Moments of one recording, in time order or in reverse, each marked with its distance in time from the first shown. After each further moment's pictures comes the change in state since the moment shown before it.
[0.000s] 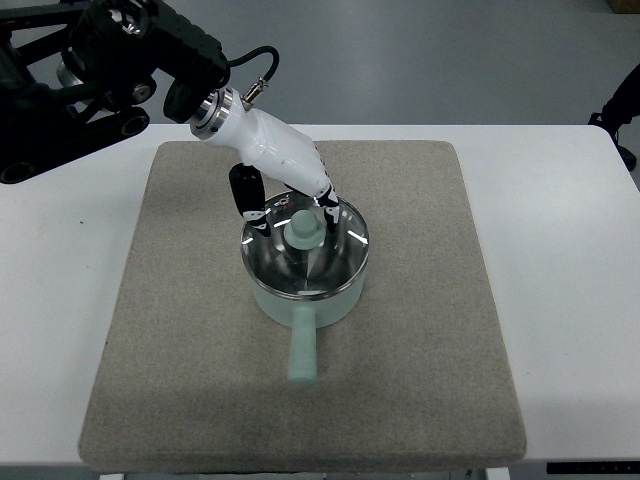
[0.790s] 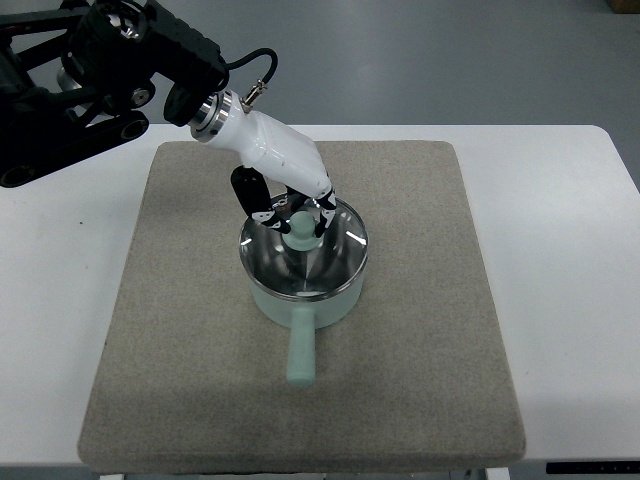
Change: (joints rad) left arm 0.017 0.005 0.000 -0.004 -0.002 0.000 0.000; right arm 0.000 0.000 0.000 0.000 0.000 0.000 0.000
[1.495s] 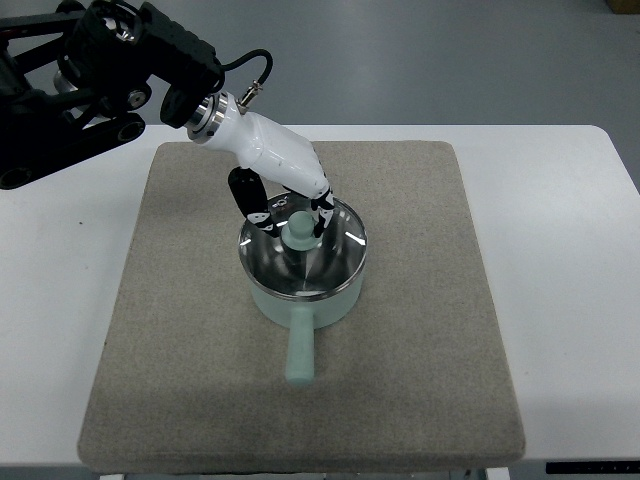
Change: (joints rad) left arm 0.008 0.002 0.006 0.003 -0.002 0.000 0.000; right arm 0.000 0.000 0.000 0.000 0.000 0.000 0.000
